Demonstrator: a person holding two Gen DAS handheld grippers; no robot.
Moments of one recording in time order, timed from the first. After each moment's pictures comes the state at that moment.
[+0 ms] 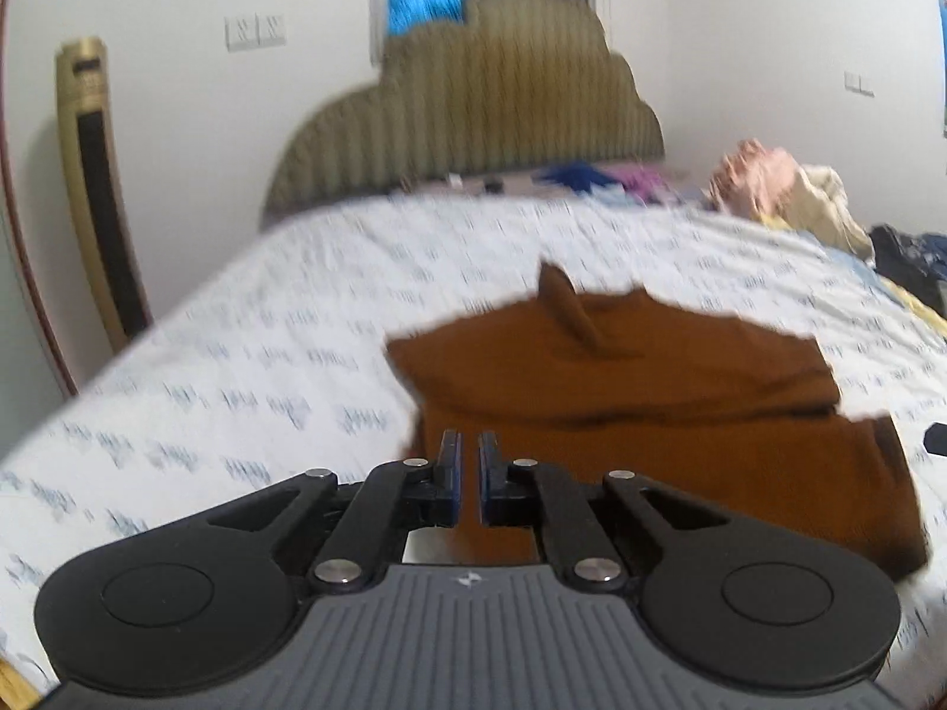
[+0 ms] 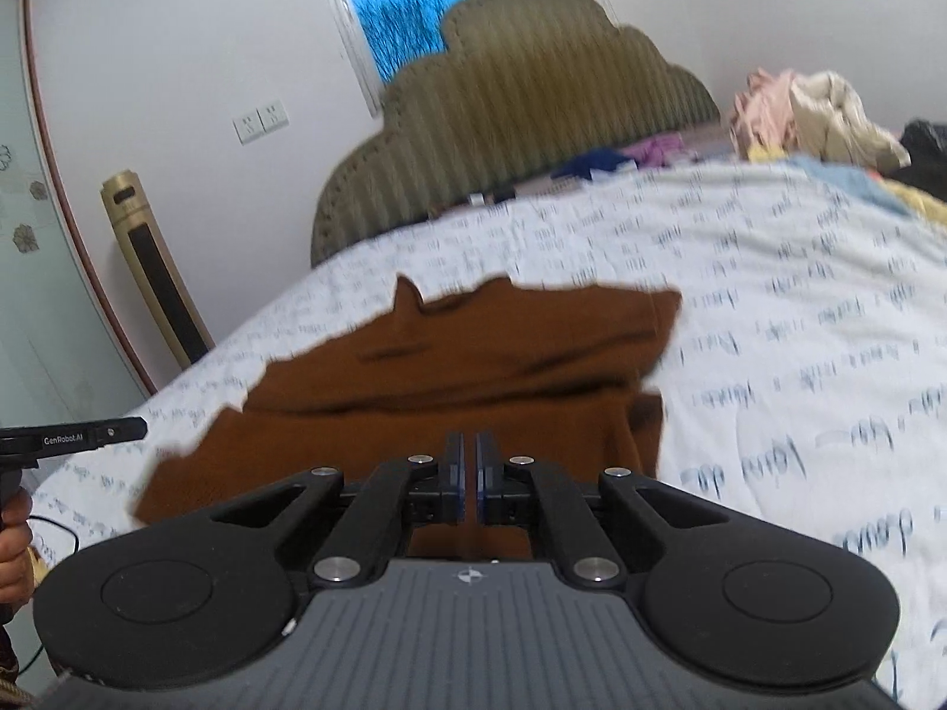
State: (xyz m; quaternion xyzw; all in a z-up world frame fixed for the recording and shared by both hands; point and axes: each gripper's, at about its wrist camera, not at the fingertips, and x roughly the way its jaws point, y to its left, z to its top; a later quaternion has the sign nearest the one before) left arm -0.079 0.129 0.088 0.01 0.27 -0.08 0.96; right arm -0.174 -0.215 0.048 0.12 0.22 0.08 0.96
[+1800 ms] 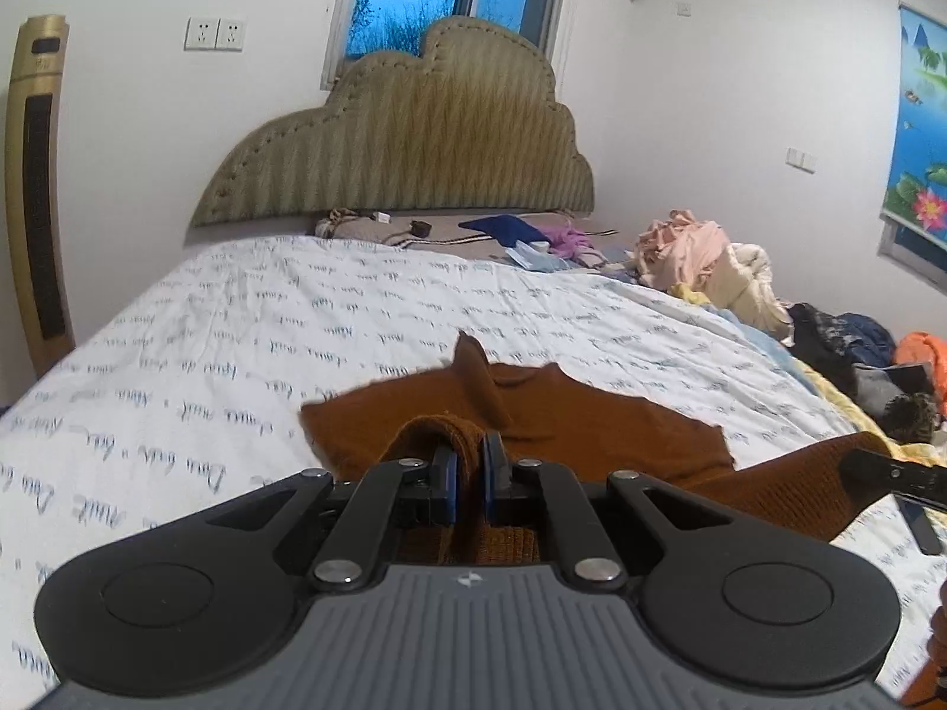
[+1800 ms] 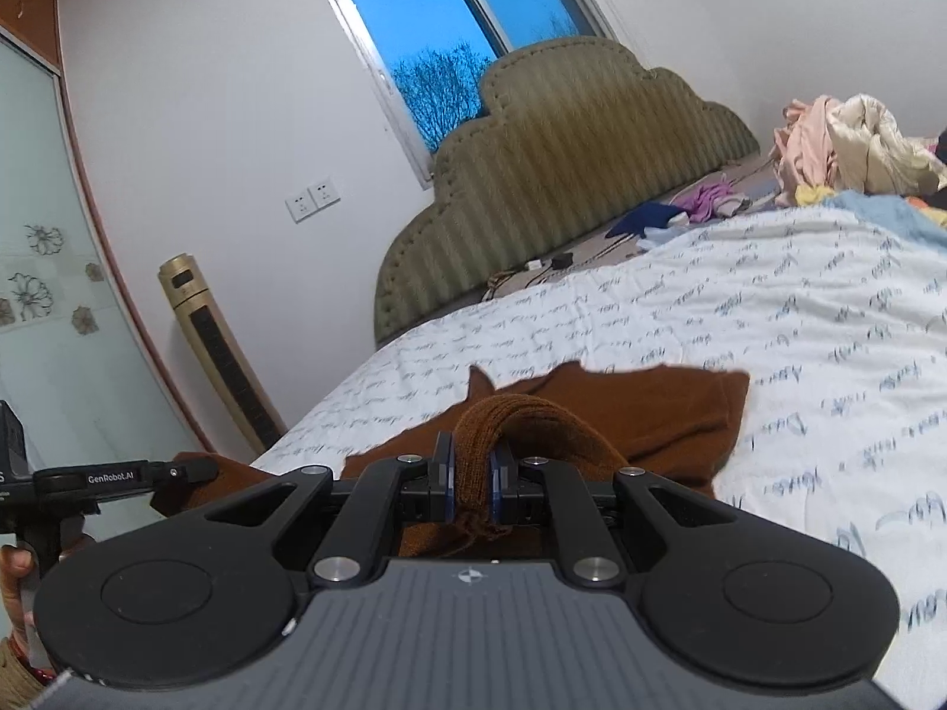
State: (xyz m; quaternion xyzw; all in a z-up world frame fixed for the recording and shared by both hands) left arm -0.050 0.137 0.126 -0.06 0.25 -0.16 0.95; right arm -0.157 -0.221 0.102 0.17 0.16 0.13 0.96
